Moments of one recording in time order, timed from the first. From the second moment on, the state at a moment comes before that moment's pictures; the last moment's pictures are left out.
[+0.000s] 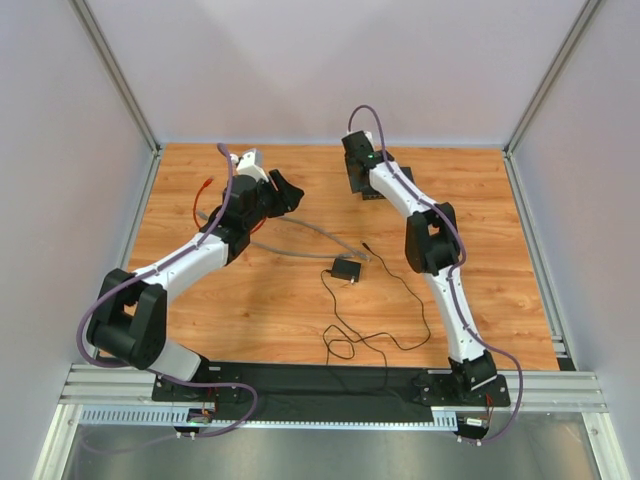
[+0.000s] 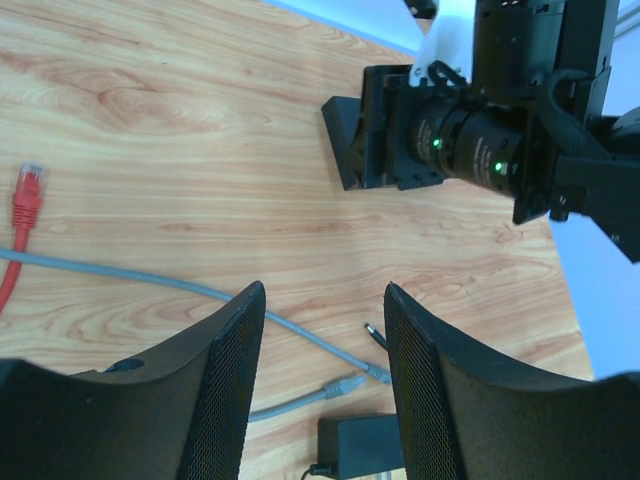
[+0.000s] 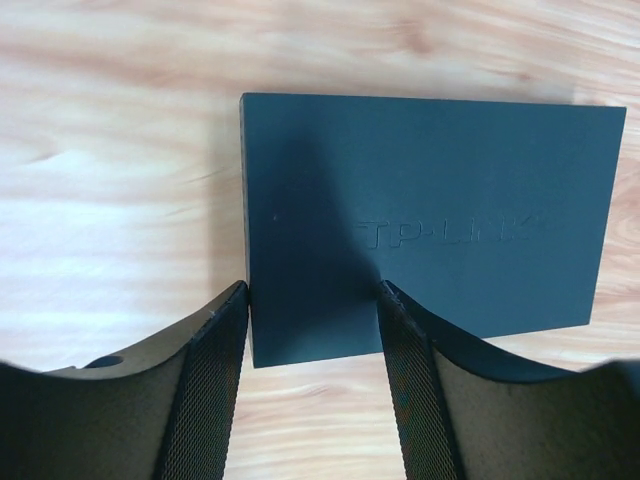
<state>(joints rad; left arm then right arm) -0.42 1.48 0.93 0.28 0.04 -0.62 0.42 2.57 2.35 -0.75 0.42 0.14</state>
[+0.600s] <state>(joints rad) -0.42 1.57 0.93 0.34 0.14 -0.68 0.29 2.57 2.35 -0.67 0.32 0.14</state>
